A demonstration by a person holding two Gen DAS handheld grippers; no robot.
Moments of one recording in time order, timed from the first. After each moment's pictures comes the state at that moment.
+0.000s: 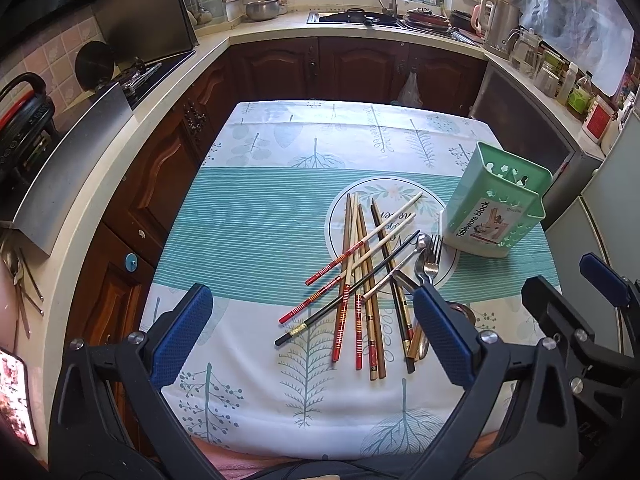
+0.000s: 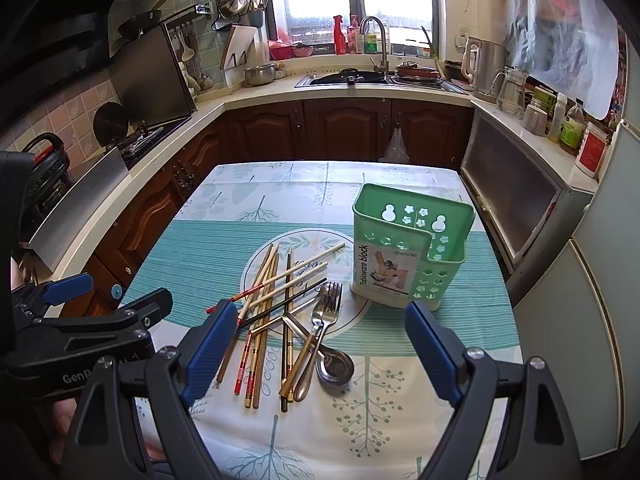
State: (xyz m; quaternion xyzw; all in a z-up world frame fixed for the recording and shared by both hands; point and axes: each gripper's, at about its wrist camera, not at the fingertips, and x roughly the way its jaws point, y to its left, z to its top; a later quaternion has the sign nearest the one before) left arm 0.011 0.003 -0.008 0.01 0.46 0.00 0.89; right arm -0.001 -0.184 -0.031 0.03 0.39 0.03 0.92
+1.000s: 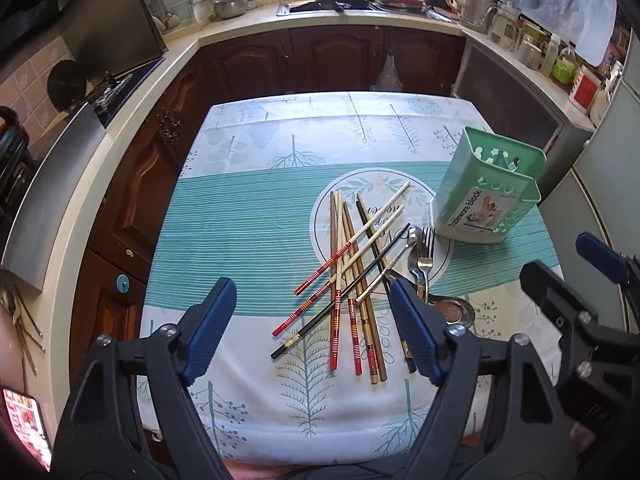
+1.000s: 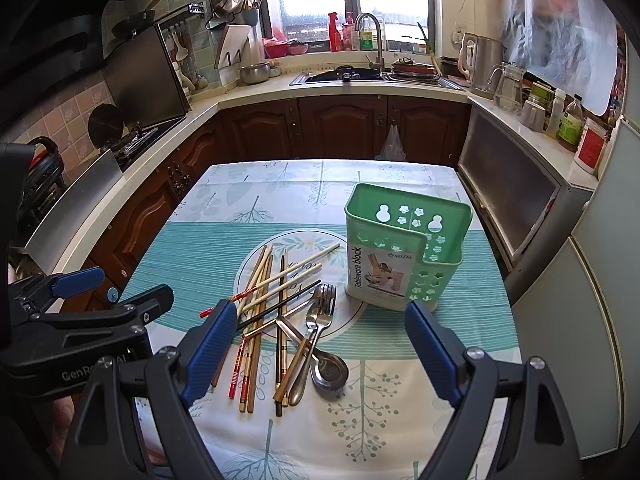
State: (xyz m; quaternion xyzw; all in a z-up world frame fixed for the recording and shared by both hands) left arm 0.039 -0.007 -0.013 0.05 0.48 -0.04 0.88; right arm 0.009 -0.194 -0.031 0.04 0.40 0.03 0.91
